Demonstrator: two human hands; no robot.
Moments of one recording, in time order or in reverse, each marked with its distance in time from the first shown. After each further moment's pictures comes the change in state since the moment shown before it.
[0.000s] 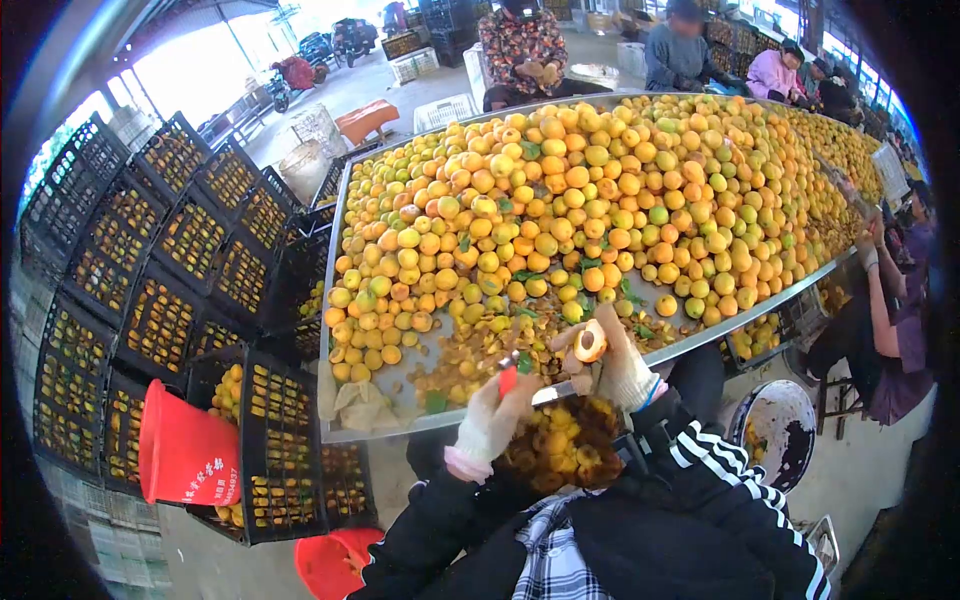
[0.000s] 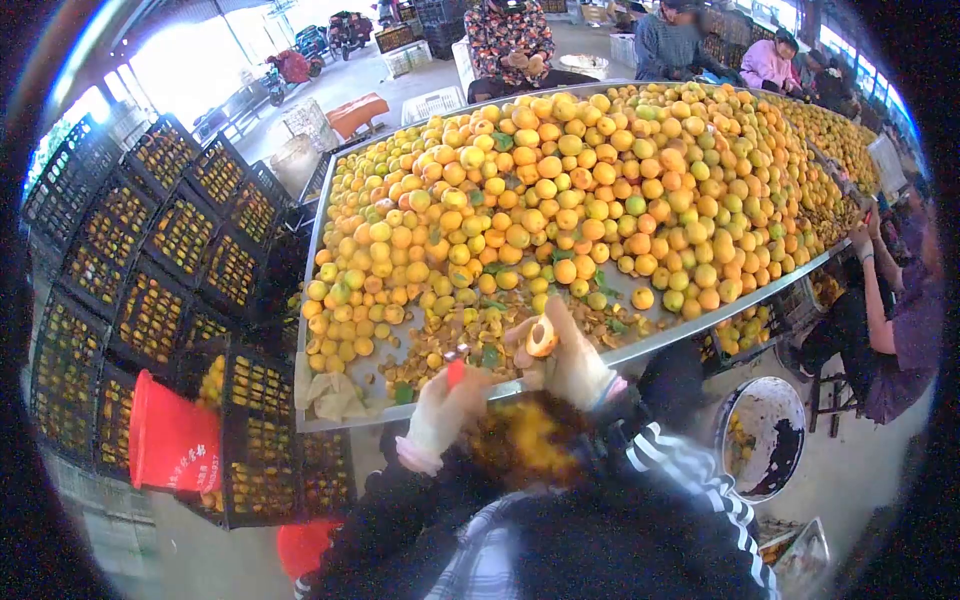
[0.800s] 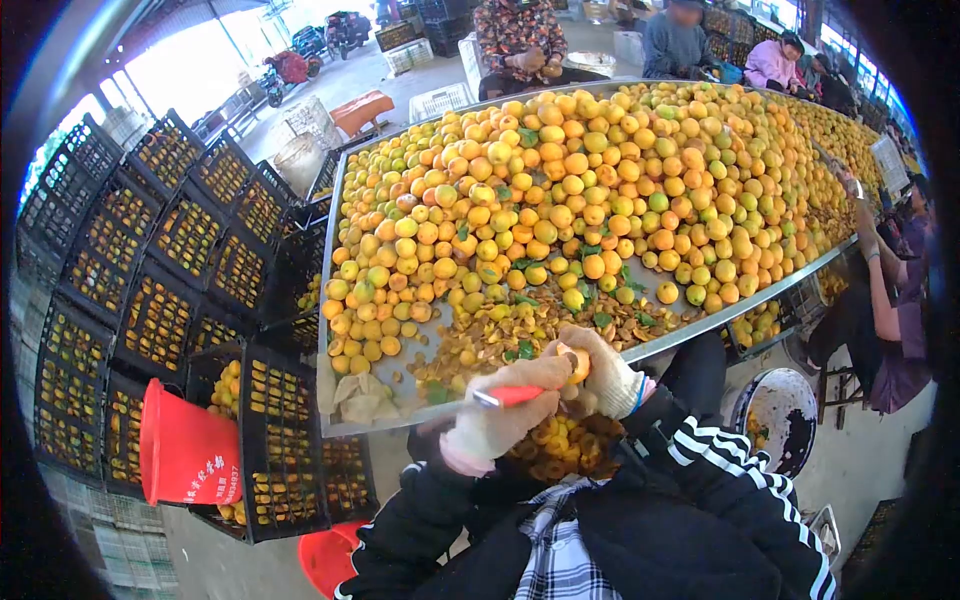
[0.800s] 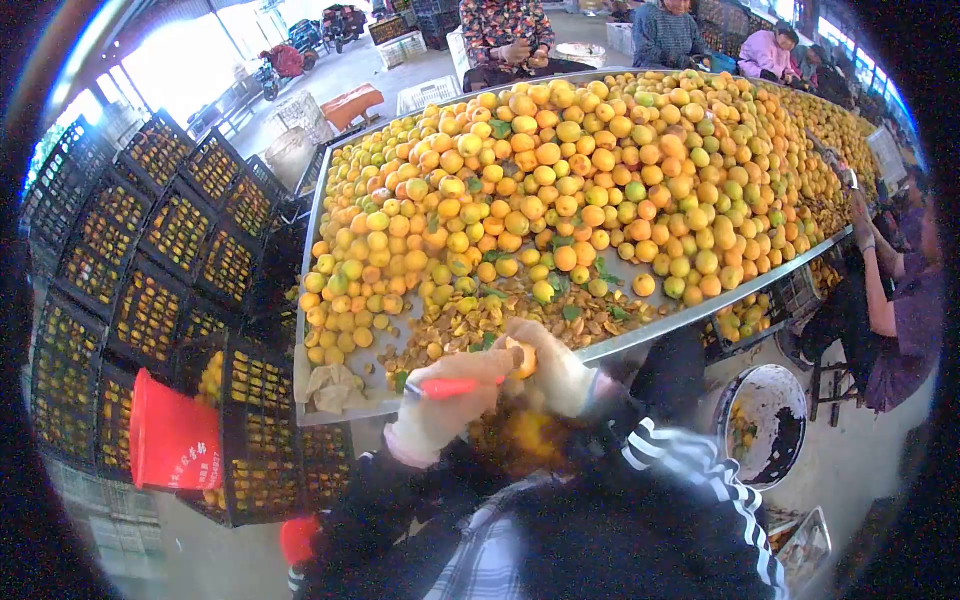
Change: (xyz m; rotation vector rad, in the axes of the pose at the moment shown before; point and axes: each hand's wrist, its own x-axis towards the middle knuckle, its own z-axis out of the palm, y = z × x) left_hand -0.011 0.039 -0.009 -0.090 -0.123 0.409; right_hand -0.005 0.014 0.017 -0.233 -0.108 0.163
